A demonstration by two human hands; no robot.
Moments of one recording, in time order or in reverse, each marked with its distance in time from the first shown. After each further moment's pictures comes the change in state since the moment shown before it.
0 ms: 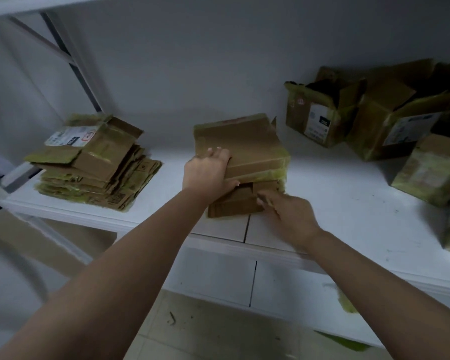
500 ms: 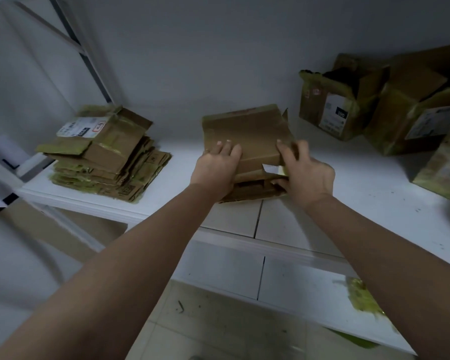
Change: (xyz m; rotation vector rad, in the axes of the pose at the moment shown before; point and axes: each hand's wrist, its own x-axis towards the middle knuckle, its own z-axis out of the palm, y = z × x) left_hand 0.000 -0.007 0.017 0.094 -0.073 0.109; right_hand 0.049 0.000 -0.020 -0.525 0.099 0.180
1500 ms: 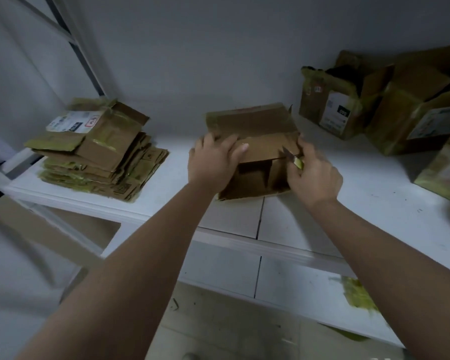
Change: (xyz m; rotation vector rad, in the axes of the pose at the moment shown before) left_hand 0.009 -0.011 0.006 -0.447 0.050 -0.274; right_hand -0.003 -0.001 0.004 0.496 0.127 0.263
